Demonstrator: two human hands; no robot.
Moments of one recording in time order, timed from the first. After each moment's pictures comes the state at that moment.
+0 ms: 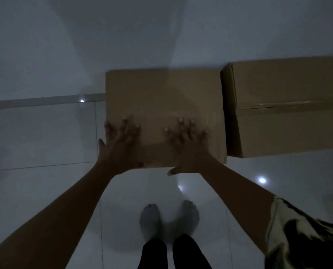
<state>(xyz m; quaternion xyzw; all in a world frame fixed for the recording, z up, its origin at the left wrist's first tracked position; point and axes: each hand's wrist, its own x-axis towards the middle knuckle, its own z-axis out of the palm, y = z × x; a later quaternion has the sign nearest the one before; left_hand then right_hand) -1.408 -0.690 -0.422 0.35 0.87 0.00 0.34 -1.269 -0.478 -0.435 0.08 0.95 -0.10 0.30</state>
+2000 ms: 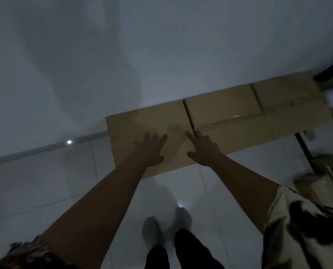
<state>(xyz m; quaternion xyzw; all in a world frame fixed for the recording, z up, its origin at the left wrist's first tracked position) -1.381 -0.555 -0.236 0.47 0.79 -0.08 0.38 -1.238 -0.413 -0.255 0.31 0.88 -0.17 0.30</state>
